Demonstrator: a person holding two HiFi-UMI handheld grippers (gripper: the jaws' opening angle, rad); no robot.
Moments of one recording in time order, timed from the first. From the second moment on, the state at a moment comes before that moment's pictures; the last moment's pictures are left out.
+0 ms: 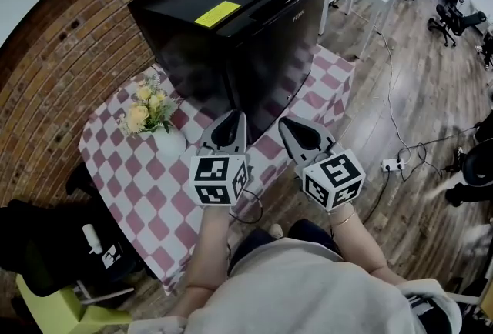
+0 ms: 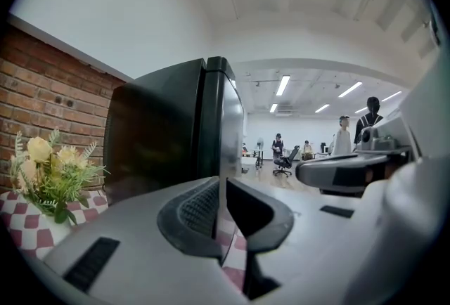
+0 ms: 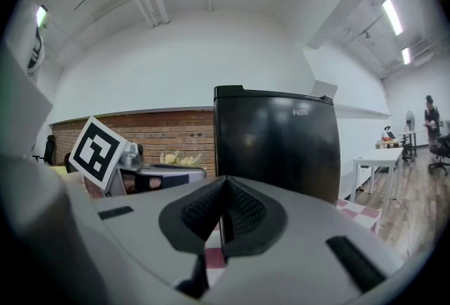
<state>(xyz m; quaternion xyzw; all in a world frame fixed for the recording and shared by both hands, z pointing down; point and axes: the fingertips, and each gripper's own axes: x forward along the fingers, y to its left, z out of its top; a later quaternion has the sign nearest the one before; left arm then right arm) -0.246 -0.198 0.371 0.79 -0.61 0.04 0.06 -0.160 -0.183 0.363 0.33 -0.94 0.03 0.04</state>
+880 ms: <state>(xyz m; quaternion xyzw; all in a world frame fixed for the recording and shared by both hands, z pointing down) -0.248 -0.247 0.390 0.79 -0.60 0.06 0.06 -0.162 -0.219 0.377 0.35 -0.93 0.05 0.04</state>
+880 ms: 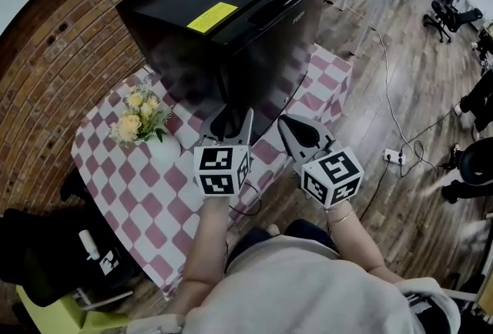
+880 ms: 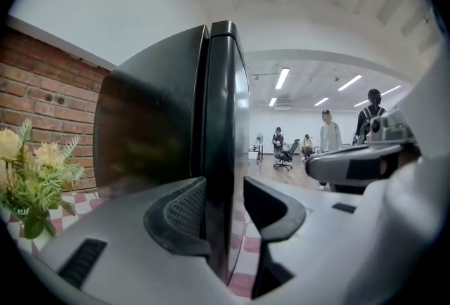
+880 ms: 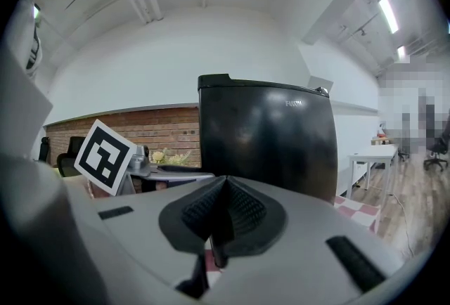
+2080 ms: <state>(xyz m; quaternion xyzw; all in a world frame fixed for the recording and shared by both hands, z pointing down) -0.249 -0.249 0.390 0.78 -0.62 0.06 0.07 -0.195 -0.269 0.252 0.24 -0.95 -0.22 0.04</state>
